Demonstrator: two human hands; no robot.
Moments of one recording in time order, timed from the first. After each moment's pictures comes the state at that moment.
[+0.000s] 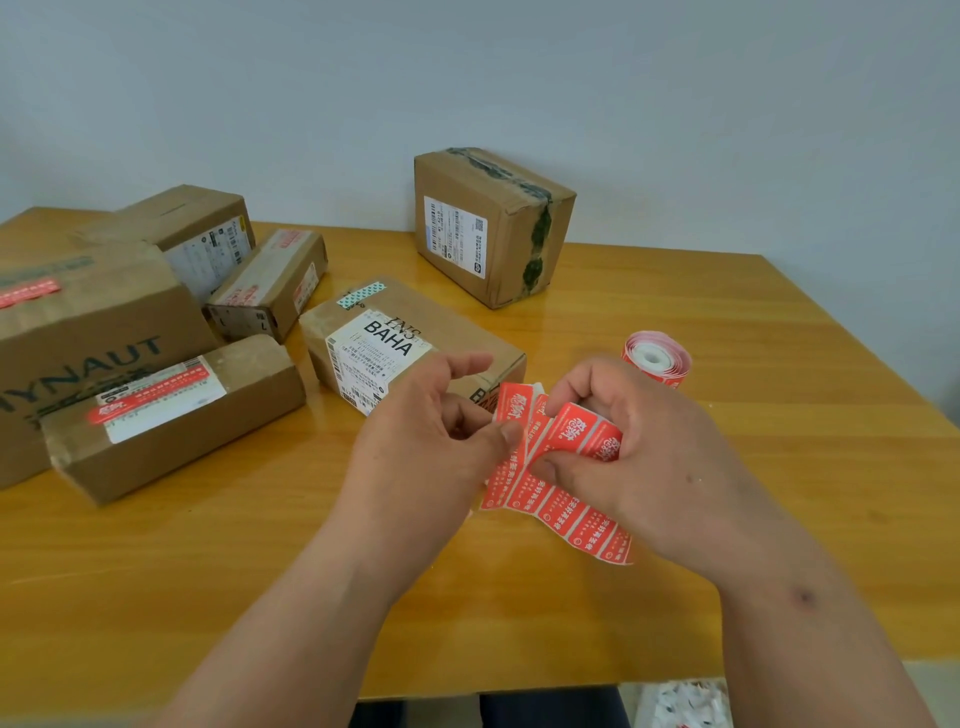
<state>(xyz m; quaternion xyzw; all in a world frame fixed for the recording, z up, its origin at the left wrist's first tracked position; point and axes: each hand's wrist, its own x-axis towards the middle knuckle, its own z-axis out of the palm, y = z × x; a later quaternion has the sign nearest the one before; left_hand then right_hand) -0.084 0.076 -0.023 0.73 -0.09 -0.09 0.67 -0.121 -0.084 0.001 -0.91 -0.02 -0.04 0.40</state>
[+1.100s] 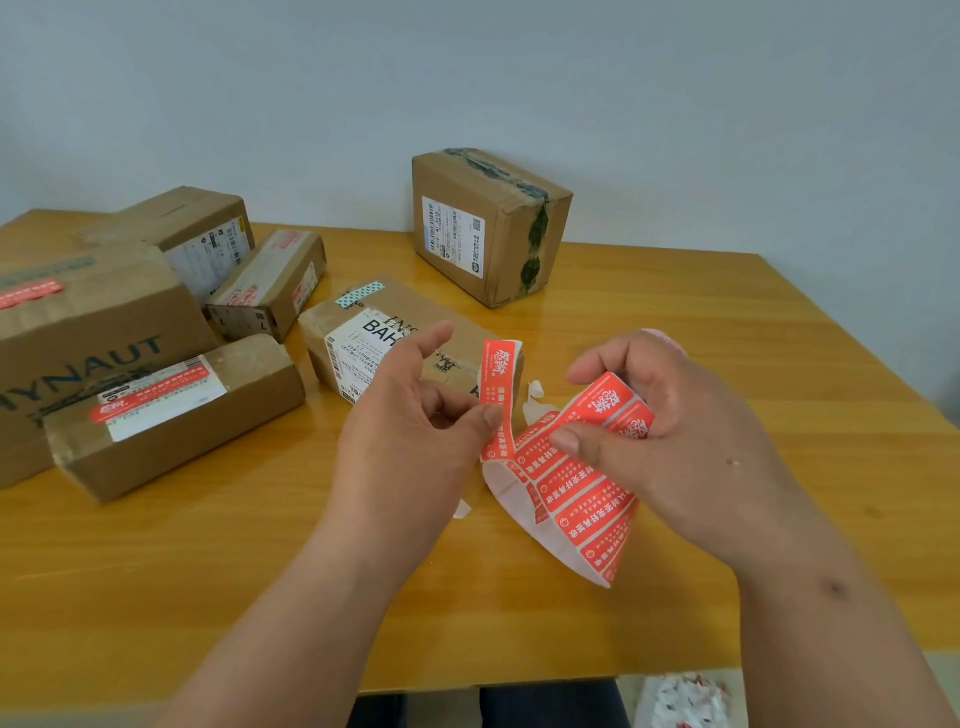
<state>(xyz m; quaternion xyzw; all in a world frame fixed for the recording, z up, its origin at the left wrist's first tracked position) -0.085 0.075 -0.025 0.76 -0.06 -0.01 0.64 -0.127 -0.093 0.007 -0.89 0.00 -0.08 0.45</state>
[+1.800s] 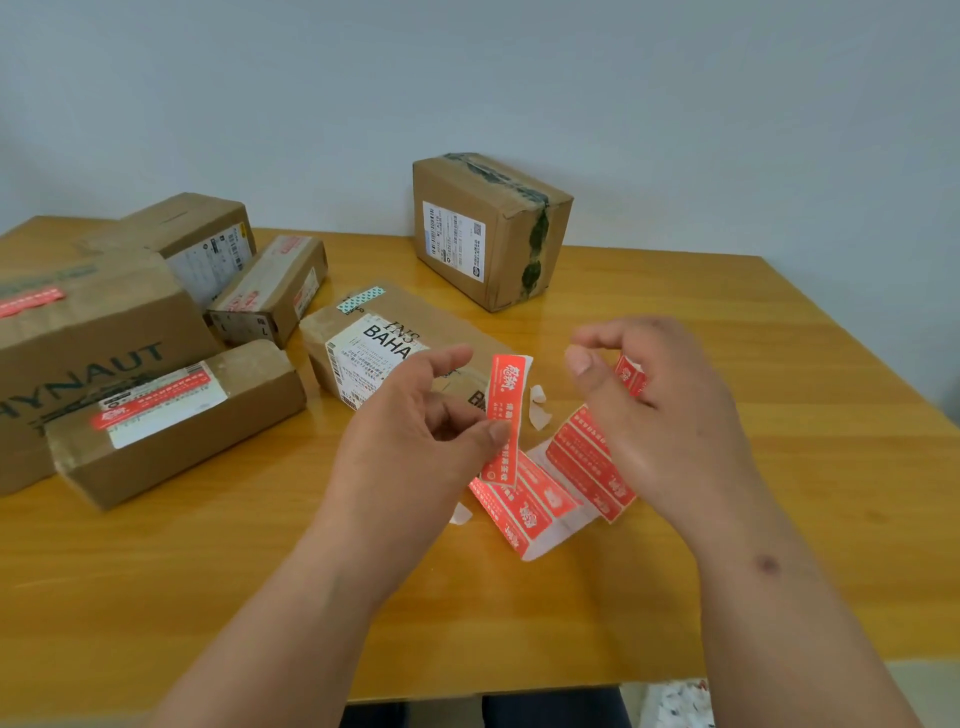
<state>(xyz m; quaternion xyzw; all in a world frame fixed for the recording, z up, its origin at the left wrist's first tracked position) -0.088 0.081 -0.018 0.75 -0.08 -0.08 0.66 -0.105 -0.083 0.001 -0.92 0.09 -0.21 0.33</state>
